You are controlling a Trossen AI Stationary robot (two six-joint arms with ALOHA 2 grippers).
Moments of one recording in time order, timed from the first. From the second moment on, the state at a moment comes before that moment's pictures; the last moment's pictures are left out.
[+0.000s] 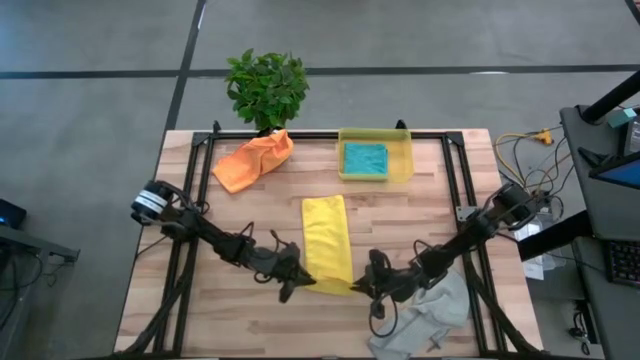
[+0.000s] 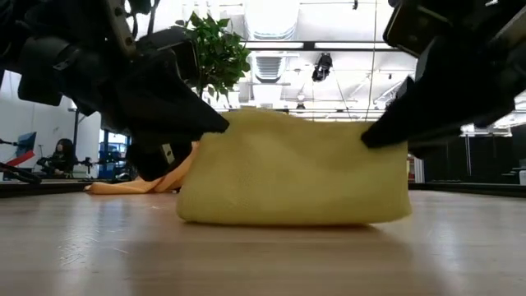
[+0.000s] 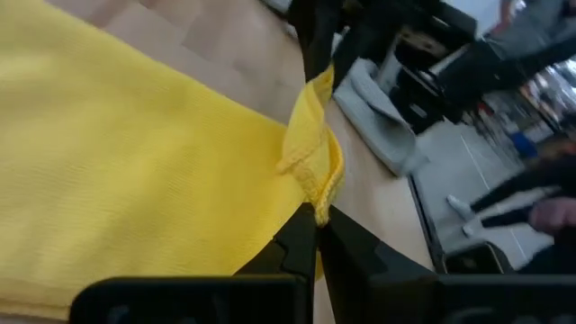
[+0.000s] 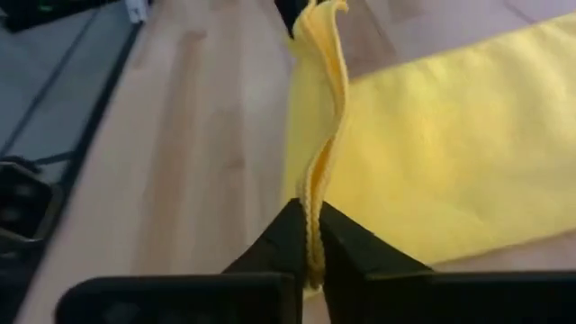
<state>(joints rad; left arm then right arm) -0.41 1.75 0.58 0.86 -0.12 -0.75 0.61 1.76 0.68 0.49 0.43 0.58</state>
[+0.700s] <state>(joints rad) -0.51 1.71 0.62 0.76 0.07 -0.62 0.56 1.70 0.93 0.17 0.09 0.58</state>
